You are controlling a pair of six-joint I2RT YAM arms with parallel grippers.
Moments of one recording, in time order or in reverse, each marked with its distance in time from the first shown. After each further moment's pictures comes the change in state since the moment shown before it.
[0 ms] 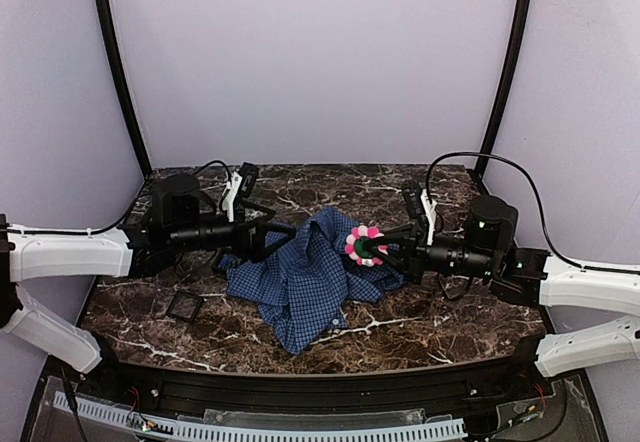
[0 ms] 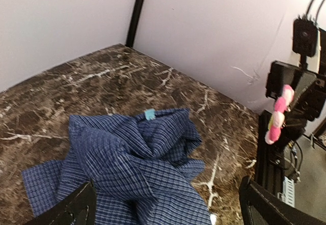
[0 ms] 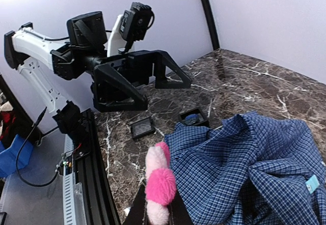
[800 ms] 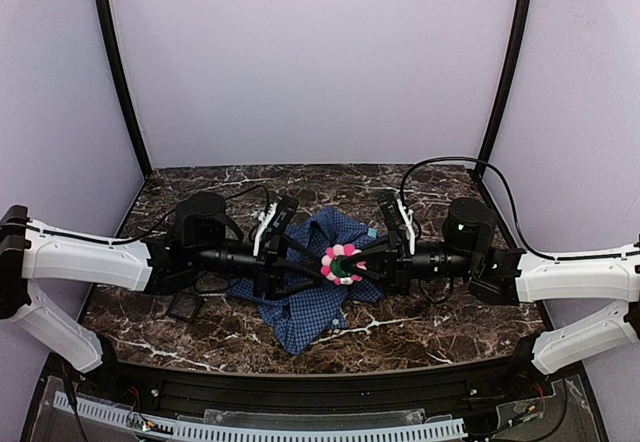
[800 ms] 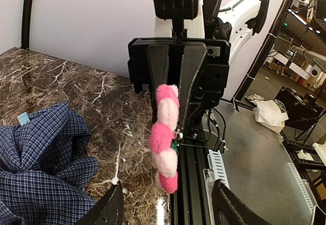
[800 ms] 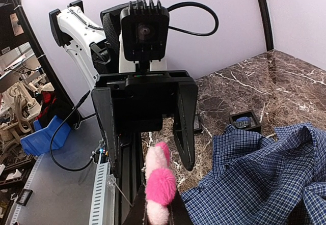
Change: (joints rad) left arm -0.191 0.081 -0.007 0.129 0.298 -0.033; right arm 0.036 0.172 0.013 0.199 -0.260 0.019
